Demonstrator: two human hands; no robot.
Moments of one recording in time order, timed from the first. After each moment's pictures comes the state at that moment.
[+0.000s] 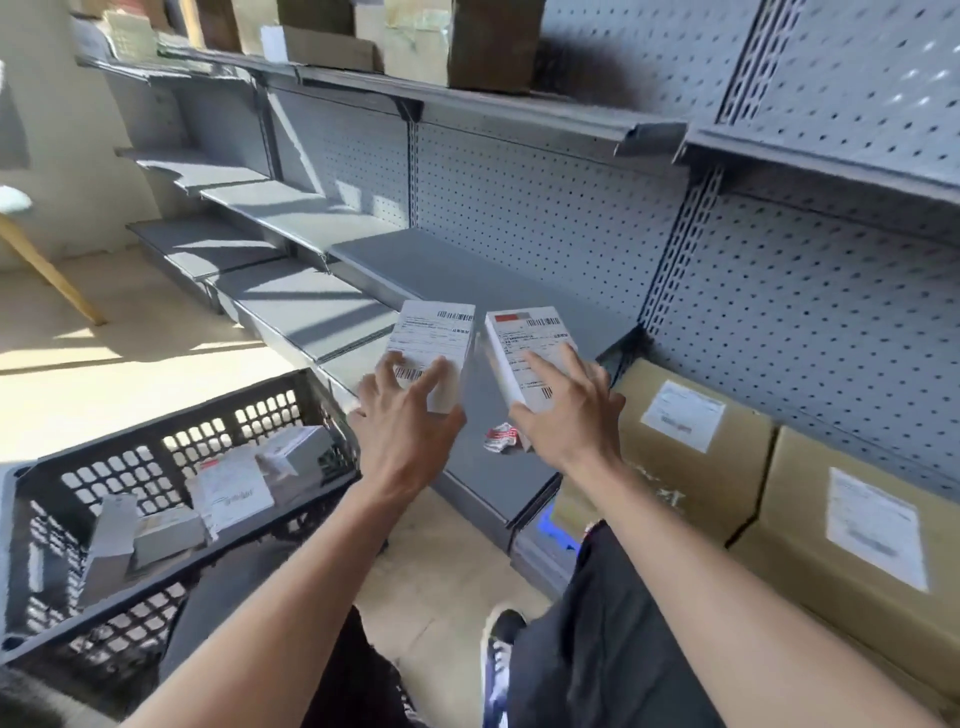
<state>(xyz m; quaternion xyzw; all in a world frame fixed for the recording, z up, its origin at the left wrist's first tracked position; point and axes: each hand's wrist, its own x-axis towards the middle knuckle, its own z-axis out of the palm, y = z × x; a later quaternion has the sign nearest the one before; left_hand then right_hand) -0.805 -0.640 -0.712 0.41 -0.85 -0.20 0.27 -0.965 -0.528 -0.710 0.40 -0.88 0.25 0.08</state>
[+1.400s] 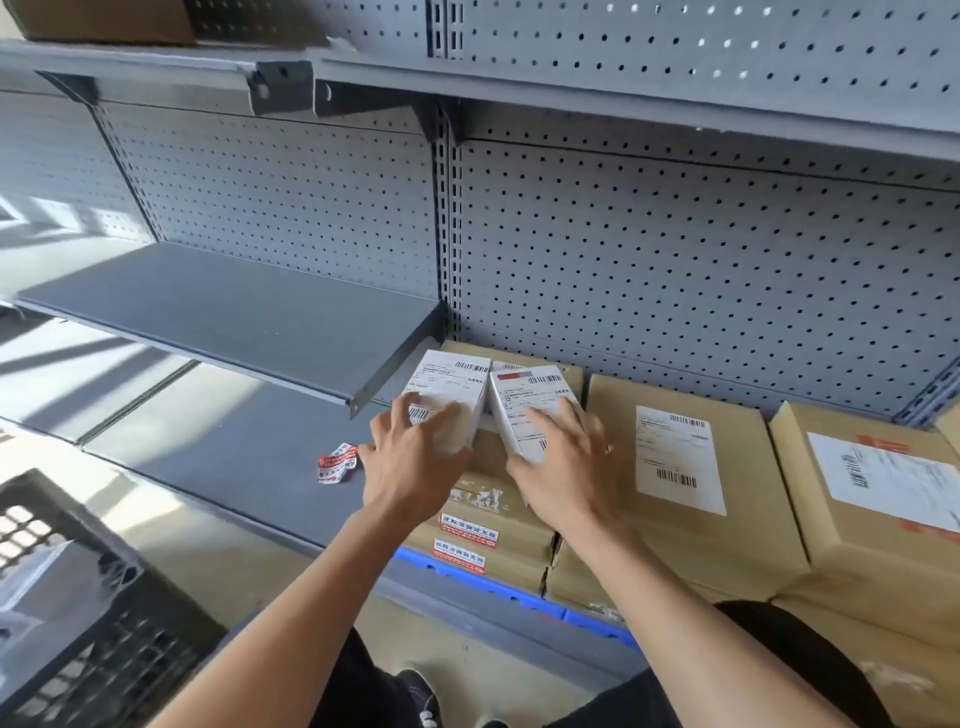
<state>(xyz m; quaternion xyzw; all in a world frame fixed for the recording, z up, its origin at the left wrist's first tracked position) -1.030 -0.521 -0.764 0.24 -0.94 -0.21 0.11 -1.103 -0.353 -0.767 0.19 -0.96 0.19 0.03</state>
